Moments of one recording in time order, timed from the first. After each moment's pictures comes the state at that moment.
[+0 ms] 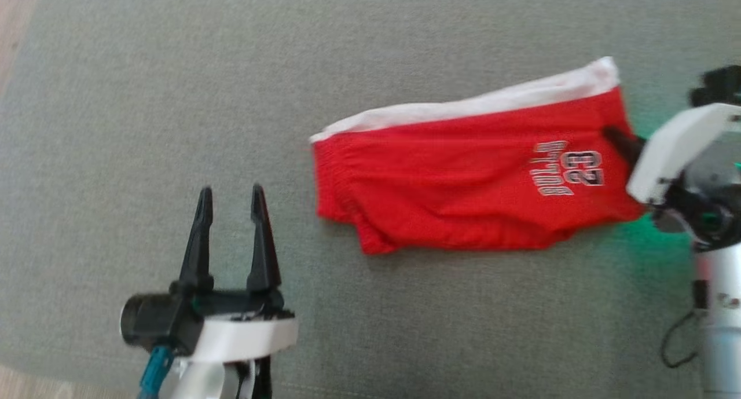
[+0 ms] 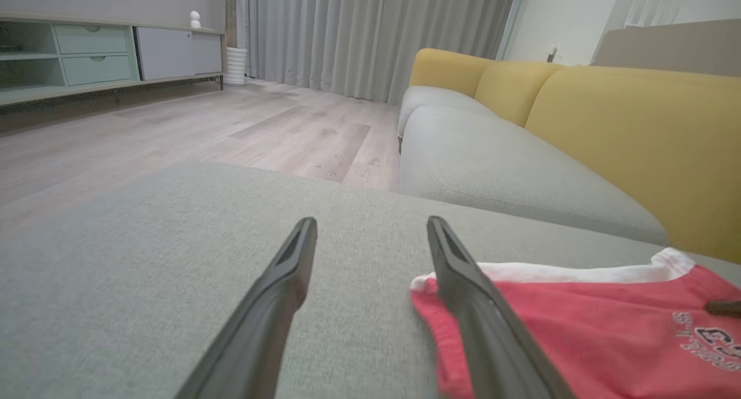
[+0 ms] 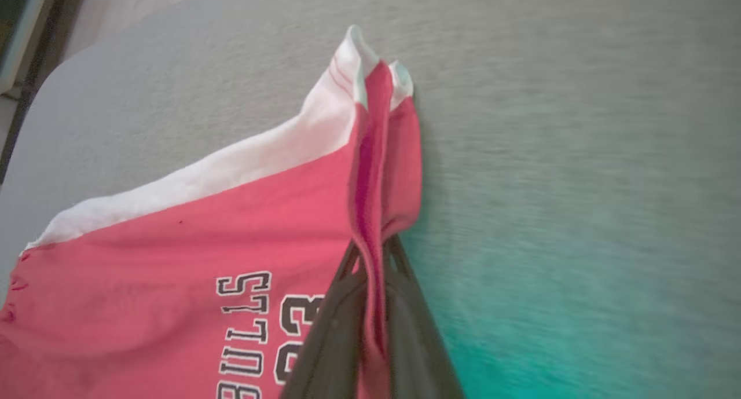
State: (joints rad) left arm -0.06 0.05 -0.30 -0.03 -0.30 0.13 -0.26; right arm -0.48 -0.18 -0.09 0.27 0.47 0.12 0.86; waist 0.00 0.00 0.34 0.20
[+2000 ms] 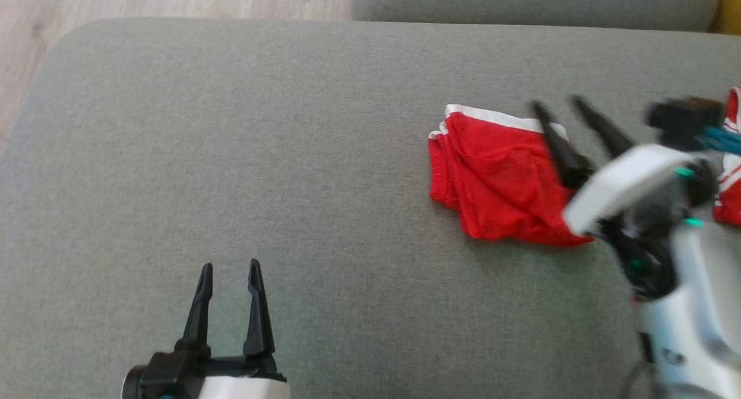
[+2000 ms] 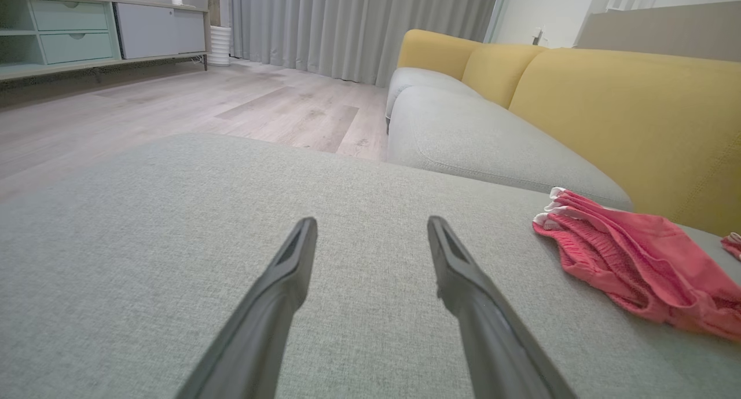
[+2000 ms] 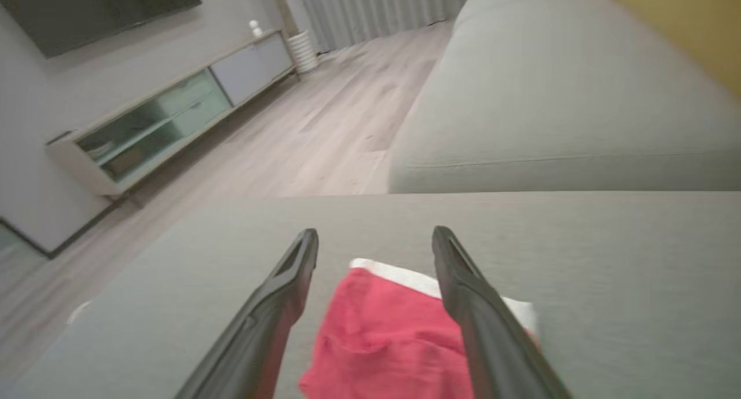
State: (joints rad) left arm 0.11 0.05 -0.26 0.05 -0.29 0.10 -0.26; right arm -0.36 -0.11 0.12 0.06 0.48 0.12 0.43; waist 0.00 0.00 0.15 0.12
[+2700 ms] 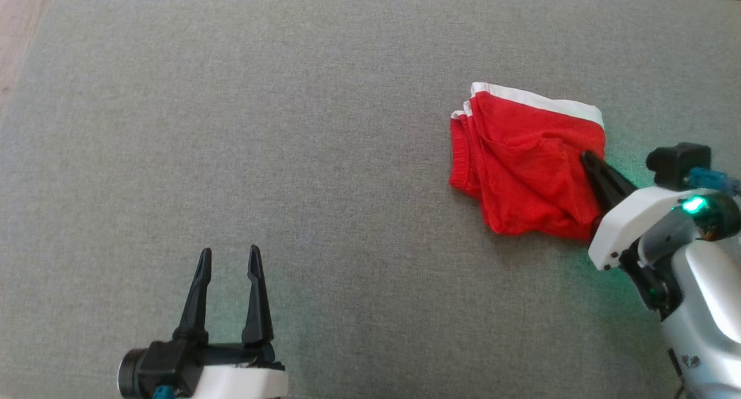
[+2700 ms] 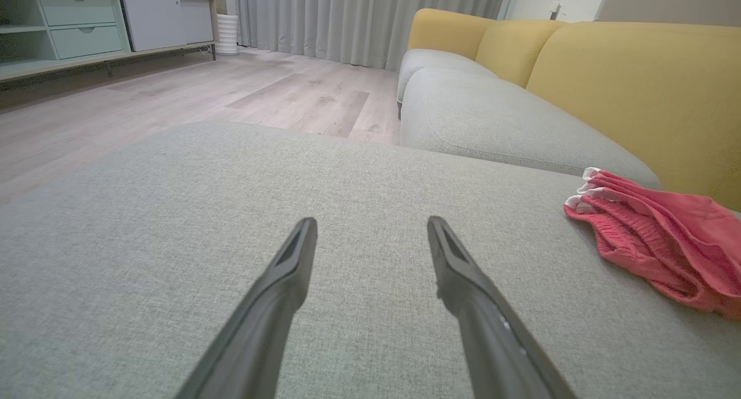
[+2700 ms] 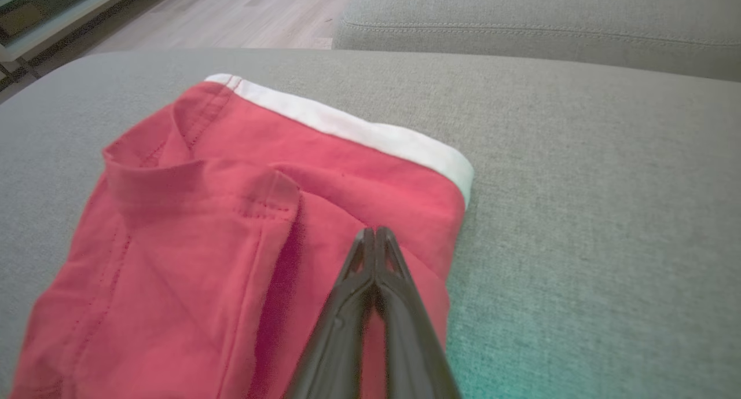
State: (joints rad) left arm 0.08 0.05 -0.24 0.04 -0.25 0.08 -0.26; right arm -0.36 -0.32 0.24 0.38 0.41 0.12 0.19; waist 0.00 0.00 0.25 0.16
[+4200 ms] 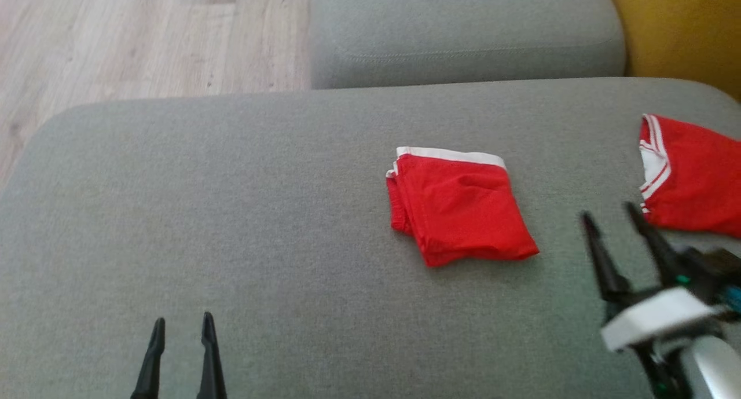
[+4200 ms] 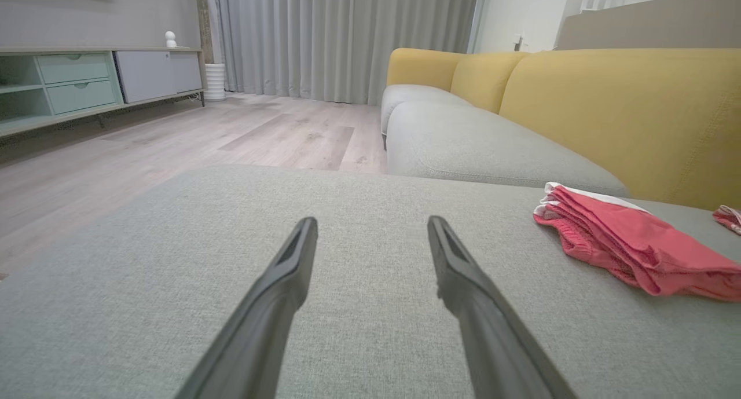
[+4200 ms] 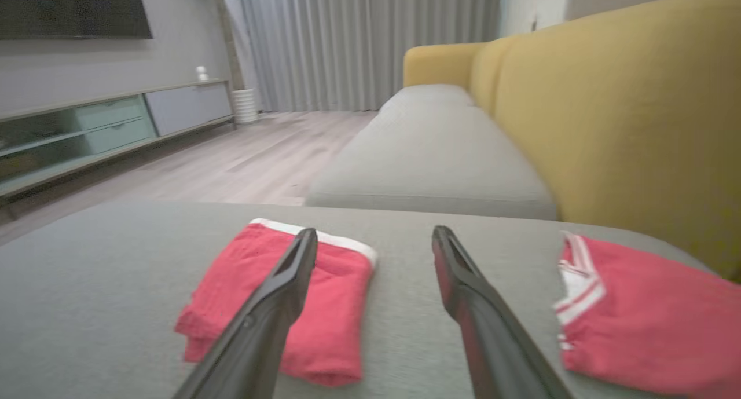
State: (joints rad) left arm 0.25 0.06 -0.08 0.06 -0.19 0.02 -0.26; right arm -0.05 -0.31 0.20 0.19 0.36 0.12 -0.13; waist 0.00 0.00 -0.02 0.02
